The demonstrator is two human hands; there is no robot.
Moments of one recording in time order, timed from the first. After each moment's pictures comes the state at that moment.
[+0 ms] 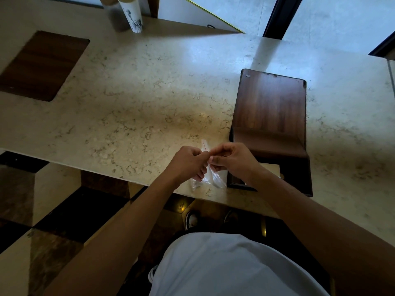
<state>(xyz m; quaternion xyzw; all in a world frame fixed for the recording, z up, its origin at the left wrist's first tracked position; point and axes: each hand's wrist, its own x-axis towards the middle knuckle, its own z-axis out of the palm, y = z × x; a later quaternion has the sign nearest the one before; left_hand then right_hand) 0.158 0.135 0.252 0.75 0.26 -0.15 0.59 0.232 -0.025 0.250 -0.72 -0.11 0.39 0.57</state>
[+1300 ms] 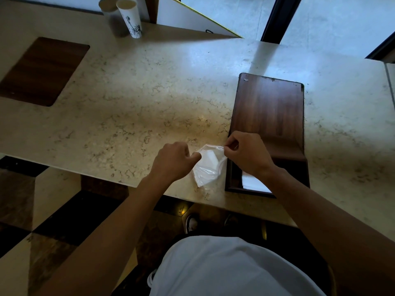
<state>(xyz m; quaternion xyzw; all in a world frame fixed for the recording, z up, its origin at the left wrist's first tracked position) 0.166 0.157 0.248 0.94 0.22 -0.04 0.27 0.267 -0.039 0.259 -0.90 -0.27 0.12 0.32</state>
